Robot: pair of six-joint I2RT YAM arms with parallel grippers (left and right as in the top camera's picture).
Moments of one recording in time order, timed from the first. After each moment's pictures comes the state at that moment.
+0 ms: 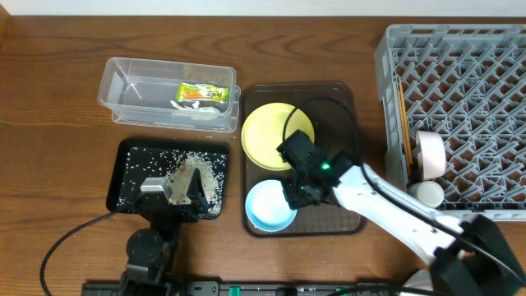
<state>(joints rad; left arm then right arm) -0.20 0.01 0.06 -0.21 -0.11 -0.25 0.76 1.63 1.03 -0.77 -0.10 0.43</state>
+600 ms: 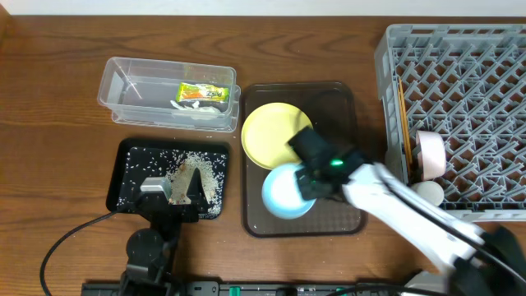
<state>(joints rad) -0.20 0.01 0.06 -0.21 -0.11 -0.25 0.67 1.50 1.03 -0.83 0.10 0.45</state>
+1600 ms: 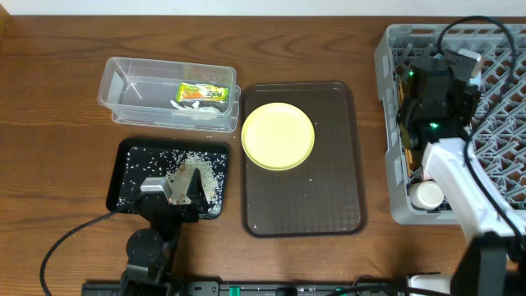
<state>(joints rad) -0.20 0.01 0.06 -0.21 -0.11 -0.25 0.08 1.57 1.03 -0.05 1.01 0.00</state>
